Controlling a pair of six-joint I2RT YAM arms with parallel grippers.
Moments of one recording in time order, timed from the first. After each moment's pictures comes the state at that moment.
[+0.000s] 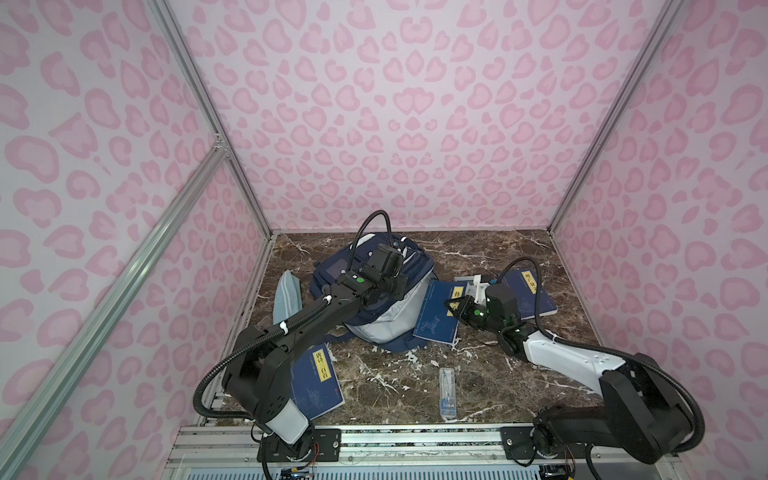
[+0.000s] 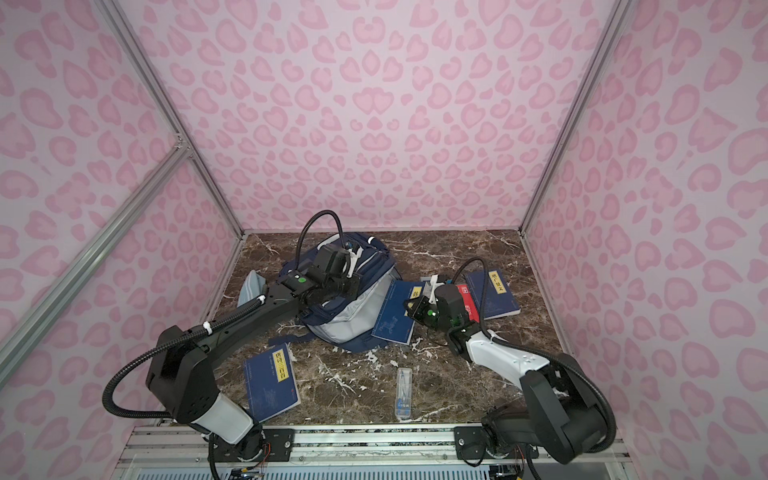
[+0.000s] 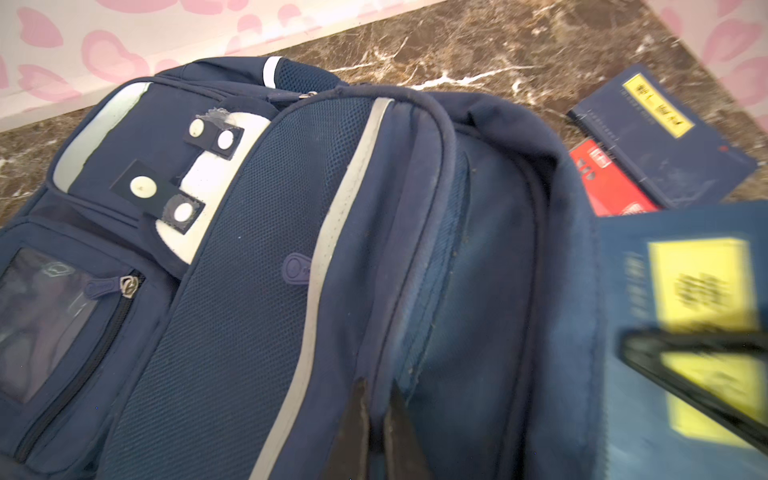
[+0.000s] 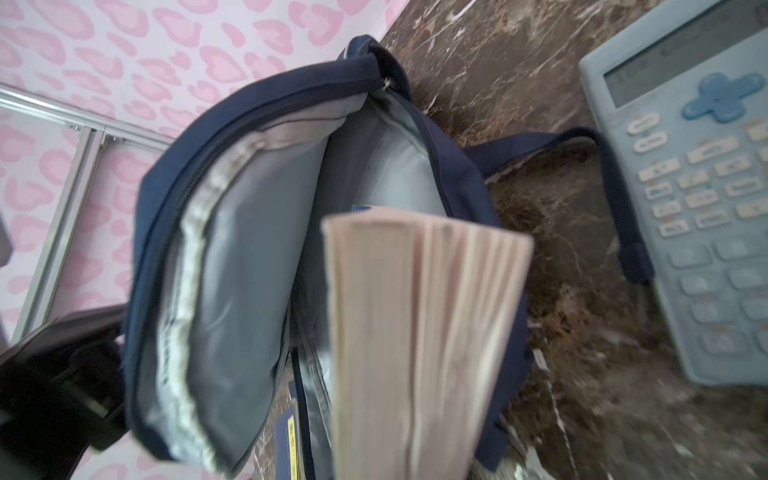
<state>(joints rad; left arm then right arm) -0.61 1.60 1.29 -0.46 -0.02 -0.19 0.49 1.44 0.64 0.33 -0.24 1.02</state>
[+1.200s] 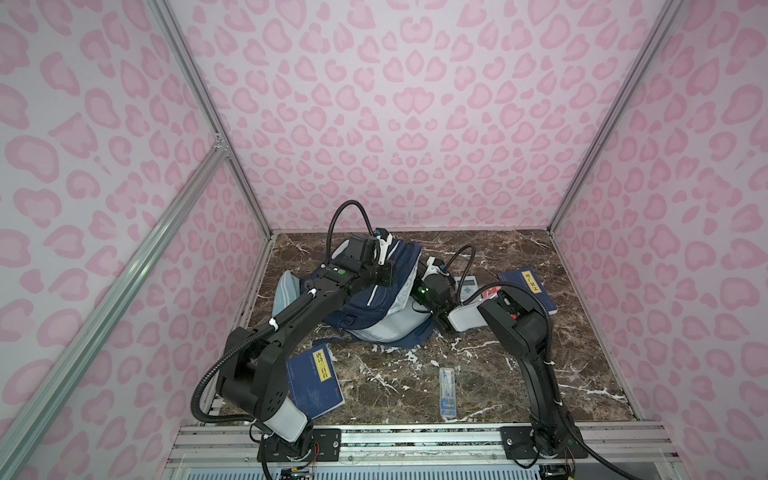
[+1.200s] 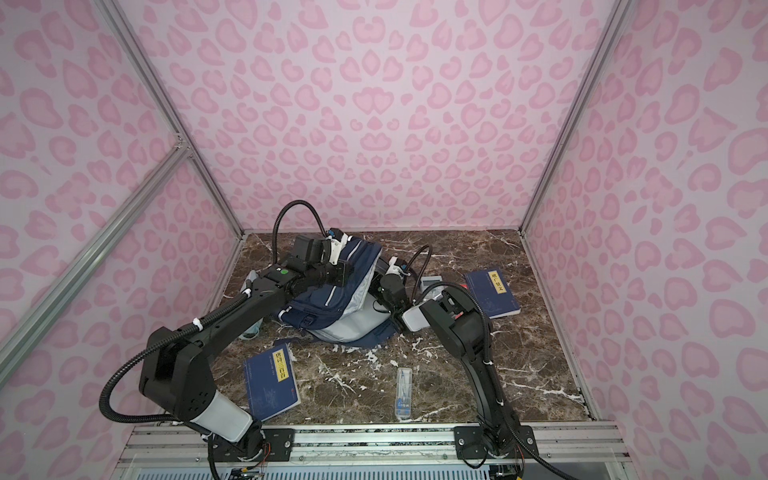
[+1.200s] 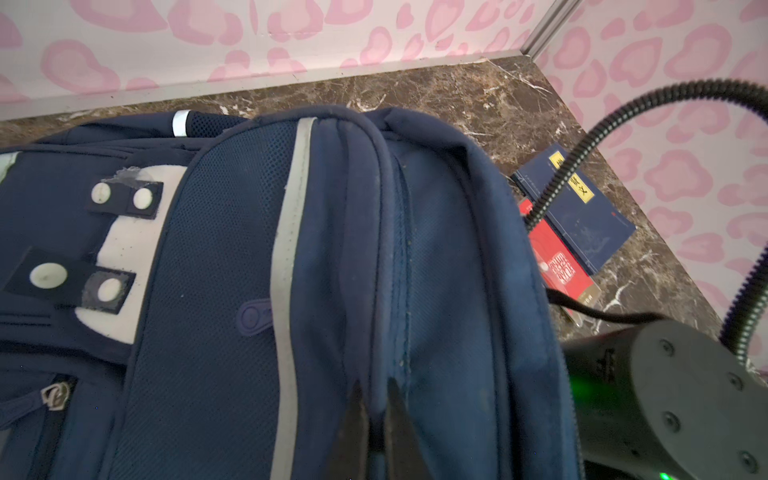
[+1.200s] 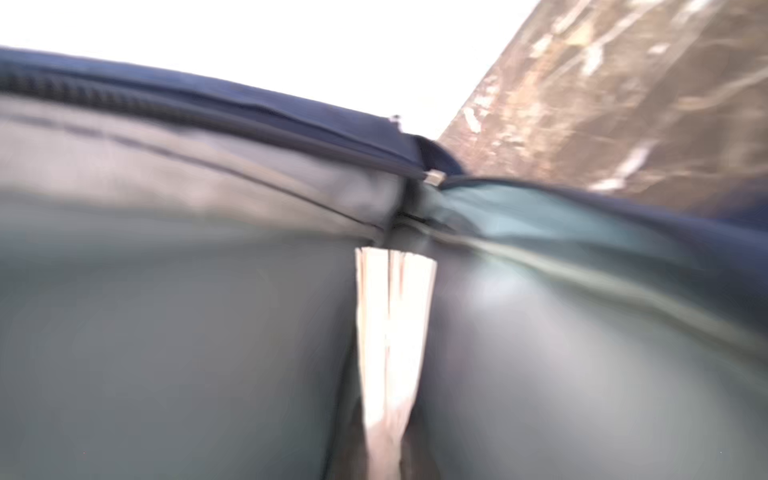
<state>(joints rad) -0.47 1.61 1.31 -0.35 0.19 -0.21 0.65 2.21 1.07 0.94 0.01 1.20</state>
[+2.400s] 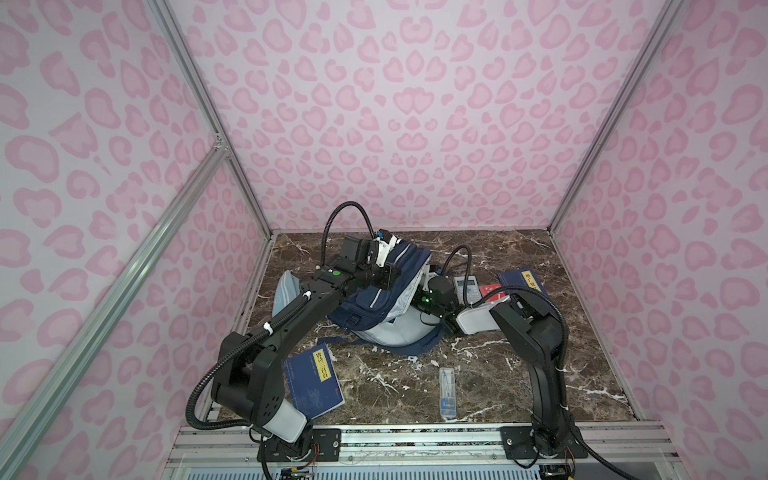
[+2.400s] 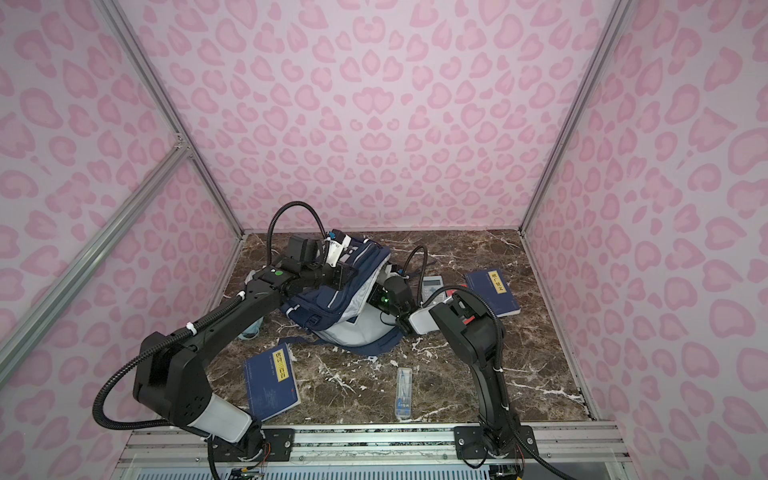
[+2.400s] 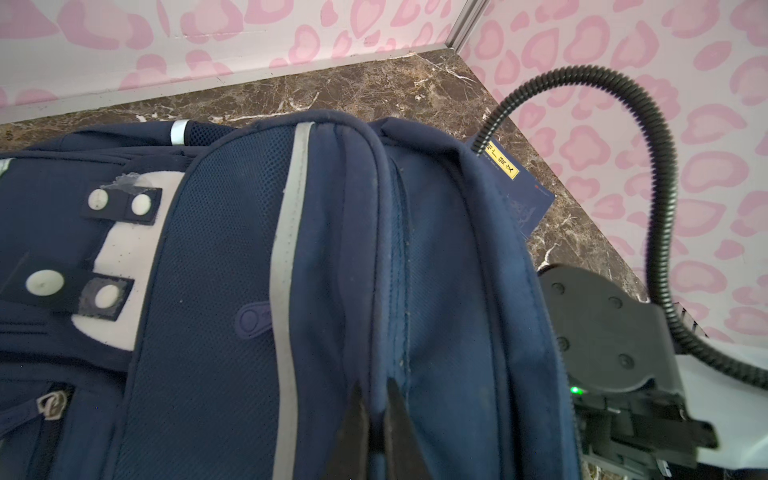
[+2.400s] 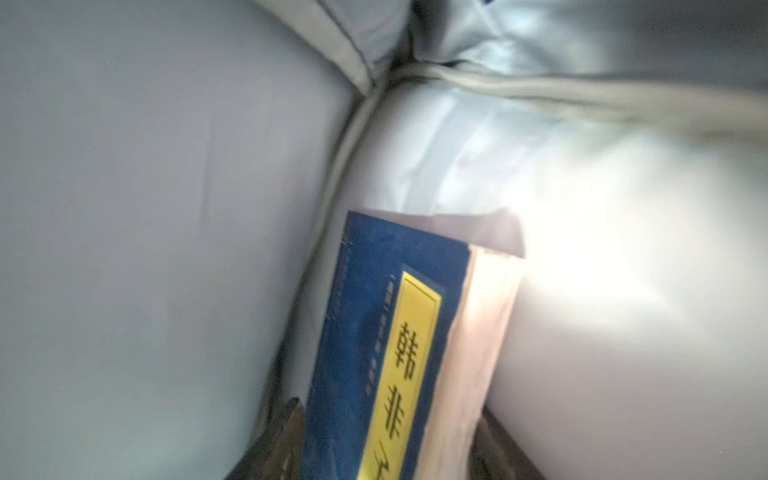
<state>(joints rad) -0.45 1.57 1.26 -0.35 0.39 -0.15 0.62 2.05 1.01 0.63 -0.18 0.99</state>
